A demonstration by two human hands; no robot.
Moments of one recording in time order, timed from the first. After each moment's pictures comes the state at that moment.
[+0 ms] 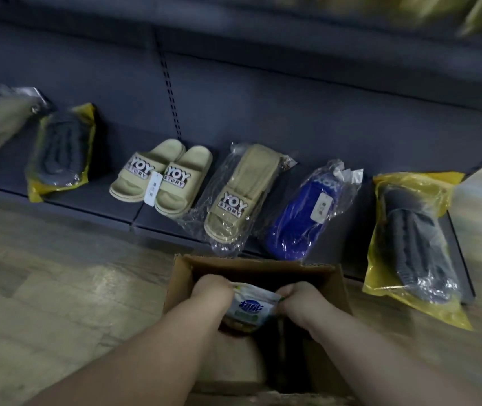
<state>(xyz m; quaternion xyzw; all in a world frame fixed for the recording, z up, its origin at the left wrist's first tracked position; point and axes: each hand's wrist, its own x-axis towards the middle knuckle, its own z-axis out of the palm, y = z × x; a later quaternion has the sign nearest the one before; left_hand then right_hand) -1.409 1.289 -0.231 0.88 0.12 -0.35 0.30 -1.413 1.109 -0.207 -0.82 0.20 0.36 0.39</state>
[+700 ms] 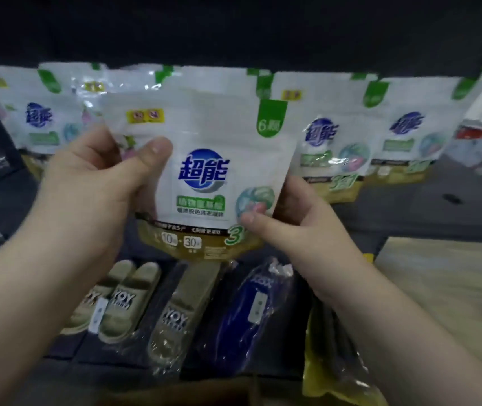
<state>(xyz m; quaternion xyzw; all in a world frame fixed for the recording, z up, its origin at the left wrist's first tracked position) -1.360 1.225 0.161 0.63 -0.12 0.21 0.74 -1.363 1.022 0.113 -0.68 -0.13 -0.09 0.72</state>
